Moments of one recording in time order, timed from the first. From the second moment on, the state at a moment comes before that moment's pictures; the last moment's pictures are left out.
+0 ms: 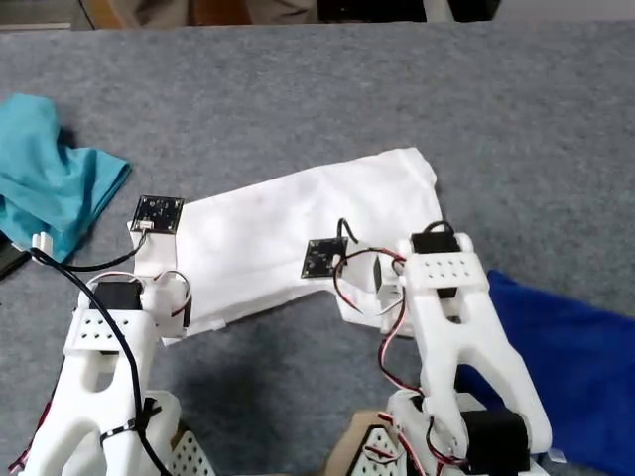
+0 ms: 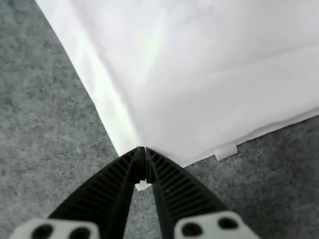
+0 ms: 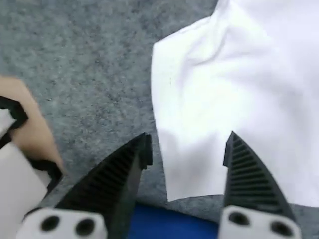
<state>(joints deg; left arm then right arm) -3.6 -46.9 67.2 61.1 -13.9 -7.6 -23.0 53.6 69.5 68.3</state>
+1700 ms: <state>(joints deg) -9.7 -46.9 67.2 61.1 -13.9 -10.5 -7.8 23.1 79.3 72.6</state>
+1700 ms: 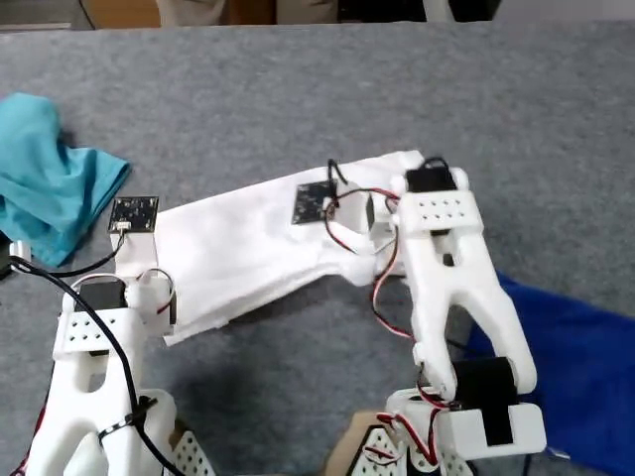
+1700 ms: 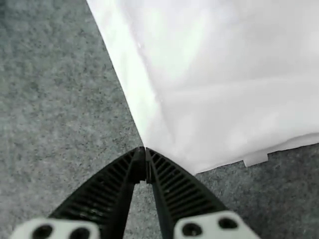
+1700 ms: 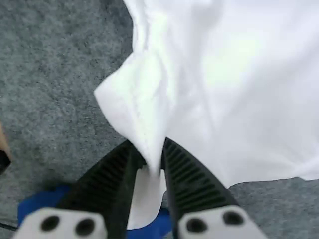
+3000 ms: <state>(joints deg) -9.7 -46.9 67.2 61.1 -13.9 -14.9 24.0 -11.1 75.8 72.4</state>
